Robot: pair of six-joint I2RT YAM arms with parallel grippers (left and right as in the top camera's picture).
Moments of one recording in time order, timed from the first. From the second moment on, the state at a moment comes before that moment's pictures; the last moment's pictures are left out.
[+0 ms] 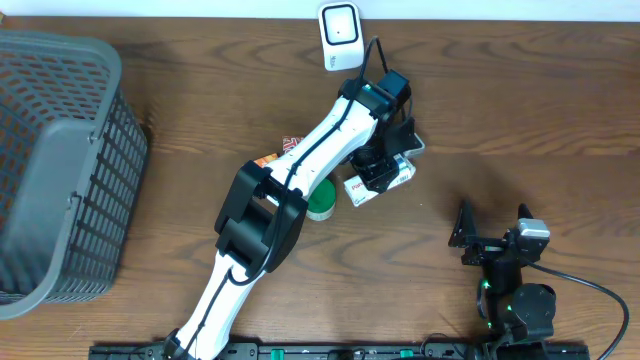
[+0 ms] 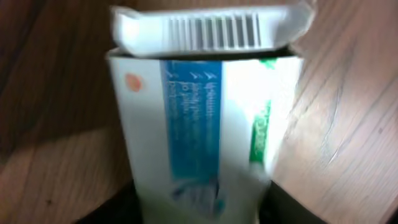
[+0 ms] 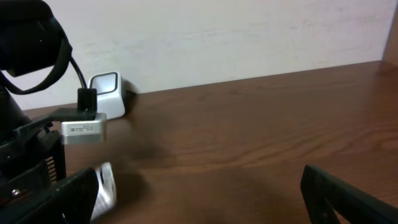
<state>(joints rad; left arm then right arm) -0.67 2.36 2.08 -1.27 0.30 0.48 0.11 0.01 0.01 -0.06 0.13 0.17</state>
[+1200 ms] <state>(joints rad) -0.19 1.45 2.18 -0.82 -0.37 0.20 0.11 0.01 0.01 -0.06 0.14 0.17</state>
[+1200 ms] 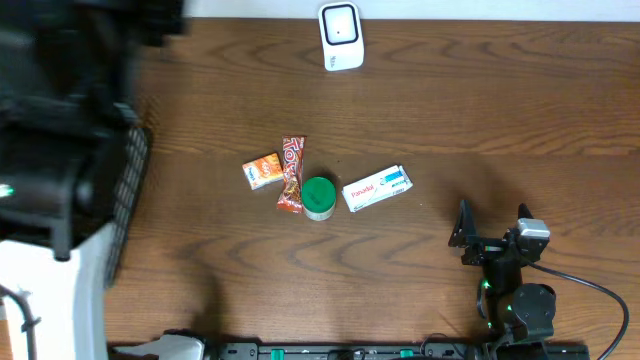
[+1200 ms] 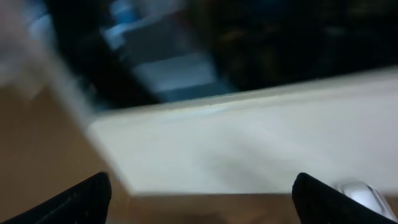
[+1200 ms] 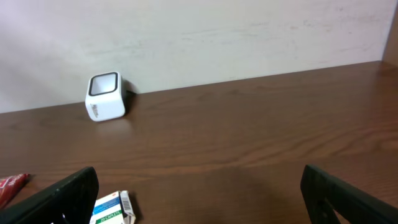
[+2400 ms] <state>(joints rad) 0.18 0.57 1.21 -0.30 -0.44 -0.22 0.12 0.32 0.10 -0.15 -0.38 0.22</state>
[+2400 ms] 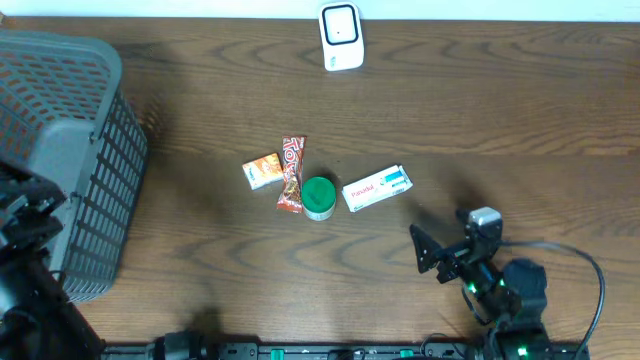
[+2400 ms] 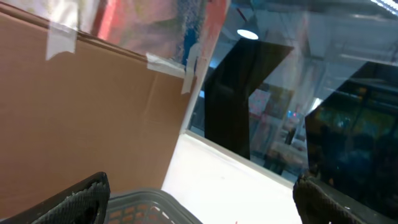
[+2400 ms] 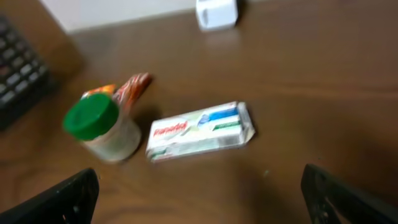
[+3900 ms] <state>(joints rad) 0.18 0.57 1.19 -0.31 -0.45 -0.25 0.26 1.82 1.14 -0.36 -0.20 0.06</state>
